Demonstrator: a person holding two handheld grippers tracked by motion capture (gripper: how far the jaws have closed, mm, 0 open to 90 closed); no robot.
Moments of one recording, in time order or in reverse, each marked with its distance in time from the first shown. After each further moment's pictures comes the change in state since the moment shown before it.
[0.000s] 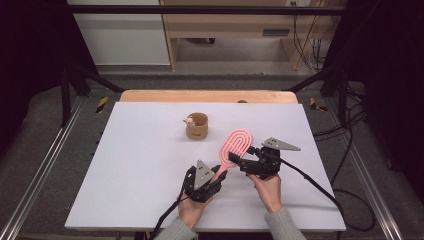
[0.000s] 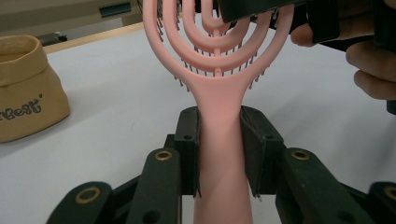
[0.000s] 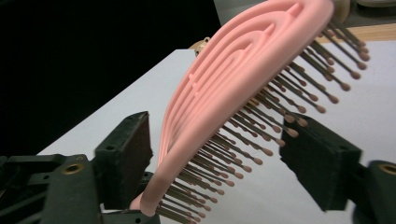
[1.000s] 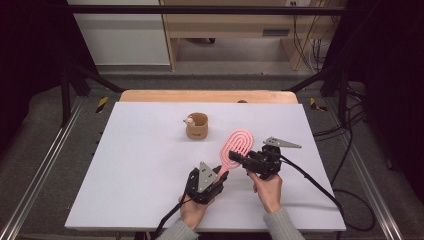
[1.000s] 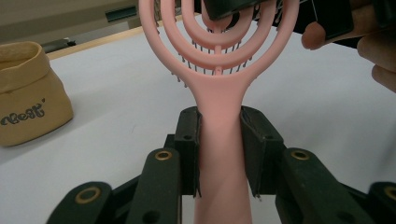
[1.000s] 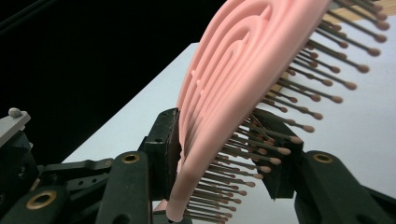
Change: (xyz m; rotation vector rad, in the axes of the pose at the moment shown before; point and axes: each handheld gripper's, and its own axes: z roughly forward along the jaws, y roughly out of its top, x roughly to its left) left arm -0.007 -0.001 0.003 -0.005 0.037 0.032; right arm 0.000 0.004 -0.003 0.040 0.073 0.100
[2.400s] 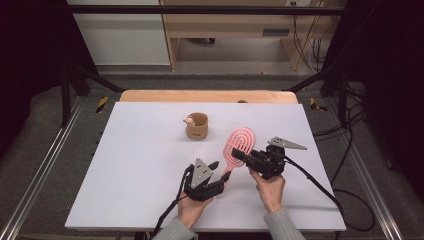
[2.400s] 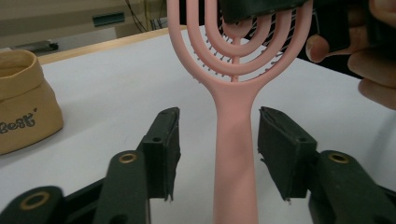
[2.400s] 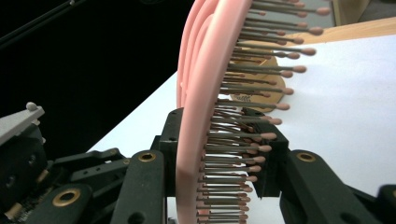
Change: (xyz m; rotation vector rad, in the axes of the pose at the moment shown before) left arm 0.014 0.010 -0.010 -0.040 -0.087 -0.068; right arm 0.006 0.005 -0.012 -0.056 -0.012 -0.014
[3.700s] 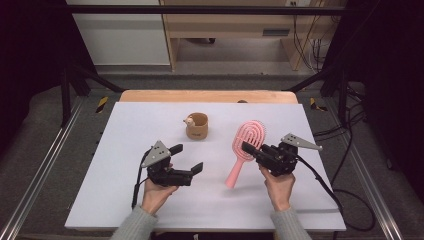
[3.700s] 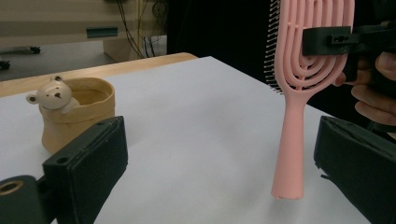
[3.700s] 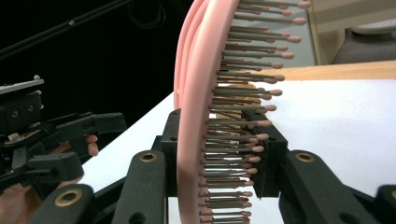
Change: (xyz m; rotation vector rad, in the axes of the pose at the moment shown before) left arm 0.080 0.021 -0.061 -0.092 -0.084 -0.098; right arm 0.003 0.017 -0.025 -0.098 -0.035 -0.060
